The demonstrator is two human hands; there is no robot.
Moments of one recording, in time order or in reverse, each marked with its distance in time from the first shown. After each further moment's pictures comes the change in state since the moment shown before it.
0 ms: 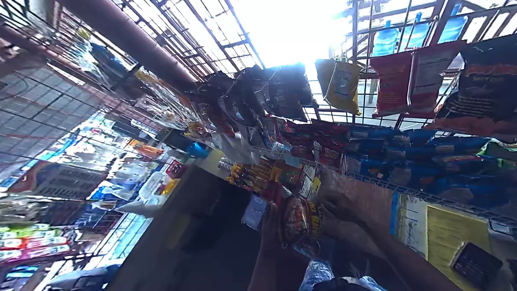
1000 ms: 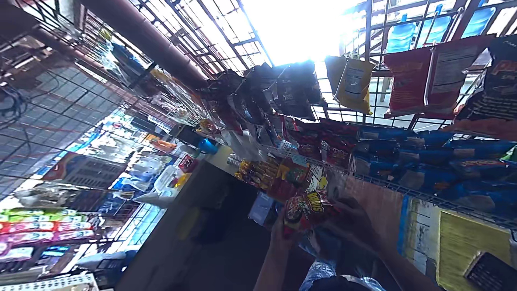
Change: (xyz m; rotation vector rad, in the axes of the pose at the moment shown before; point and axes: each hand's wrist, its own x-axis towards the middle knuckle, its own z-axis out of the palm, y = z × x) left_hand 0.004 -0.020 0.003 -0.347 0.354 -0.604; right_hand -0.034 0.023 0.032 -0.084 0.491 -0.437
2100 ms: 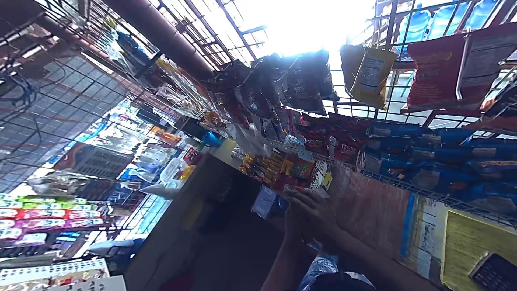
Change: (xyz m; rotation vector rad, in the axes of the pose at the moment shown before) left_hand -0.004 -0.016 0.000 0.386 -0.159 0.471; right_hand 0.047 -0.076 0.094 -0.163 -0.174 -0.155
